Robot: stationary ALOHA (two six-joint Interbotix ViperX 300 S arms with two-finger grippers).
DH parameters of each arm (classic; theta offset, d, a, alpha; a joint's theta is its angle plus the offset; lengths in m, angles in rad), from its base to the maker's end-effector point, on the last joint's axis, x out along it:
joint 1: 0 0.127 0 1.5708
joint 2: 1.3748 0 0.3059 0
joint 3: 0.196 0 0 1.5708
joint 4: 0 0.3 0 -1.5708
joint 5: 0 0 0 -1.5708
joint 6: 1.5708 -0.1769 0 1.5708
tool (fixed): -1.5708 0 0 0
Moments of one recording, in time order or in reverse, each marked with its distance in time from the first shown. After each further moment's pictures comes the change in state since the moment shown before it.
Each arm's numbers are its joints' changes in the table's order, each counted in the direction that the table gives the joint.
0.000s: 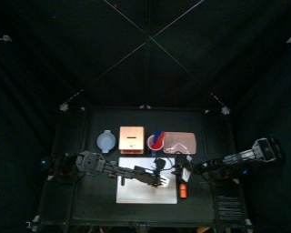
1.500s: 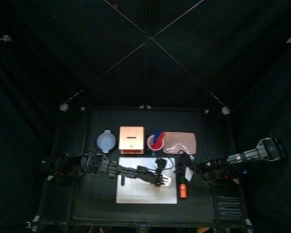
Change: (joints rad) left arm 0.014 -0.075 0.054 -0.032 0.005 0.025; right arm 0.006 0.080 -0.041 0.012 -0.002 0.000
